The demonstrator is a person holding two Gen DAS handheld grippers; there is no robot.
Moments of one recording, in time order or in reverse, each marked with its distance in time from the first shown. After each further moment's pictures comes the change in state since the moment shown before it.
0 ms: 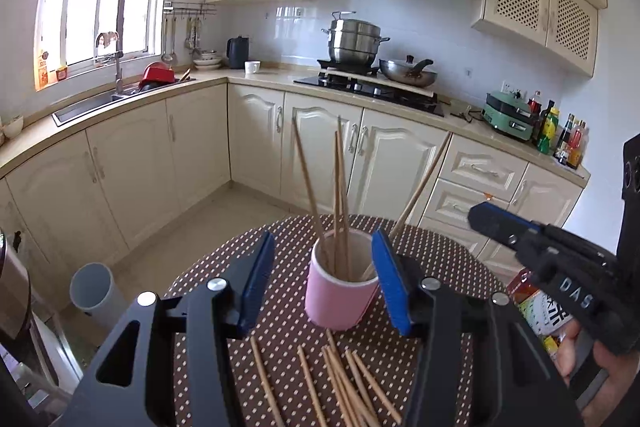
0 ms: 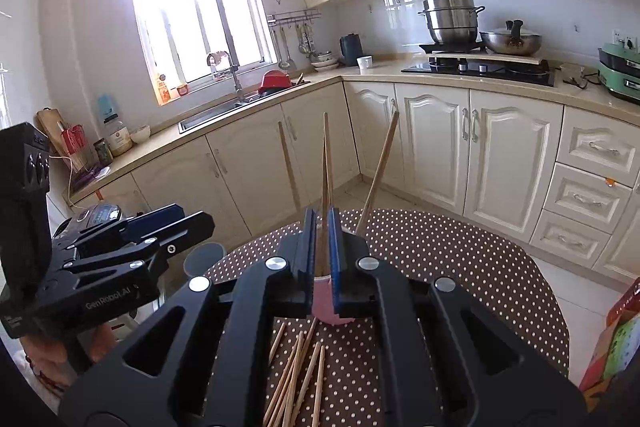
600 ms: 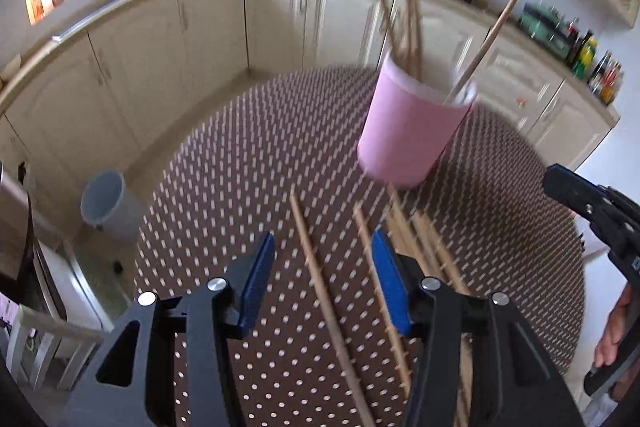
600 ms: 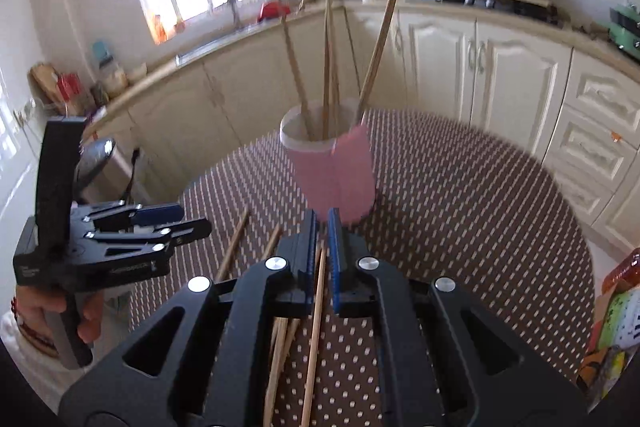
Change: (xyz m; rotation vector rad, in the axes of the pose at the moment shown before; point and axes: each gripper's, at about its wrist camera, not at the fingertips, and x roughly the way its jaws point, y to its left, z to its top) left arm 0.060 0.056 -0.095 -0.030 0.433 0.061; right arm 0.029 -0.004 -0.077 -0.015 0.275 0.001
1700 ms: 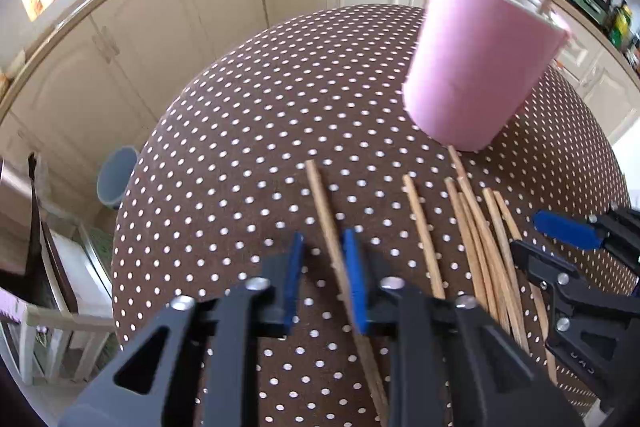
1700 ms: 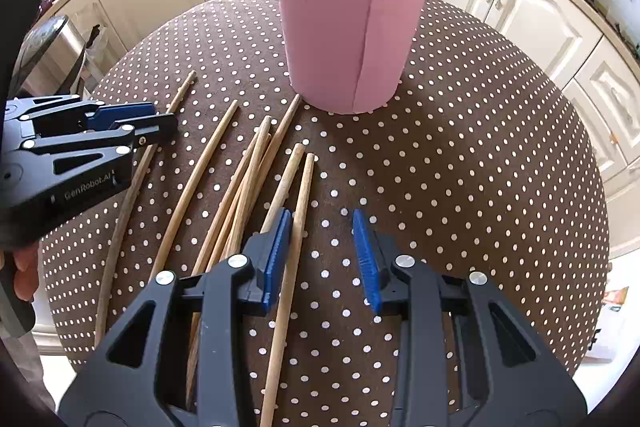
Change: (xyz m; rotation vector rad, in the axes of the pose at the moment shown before) left arm 0.079 -0.009 0.012 0.035 0.118 0.110; right arm 0.117 0.030 -0.032 -0.167 0.372 -0.148
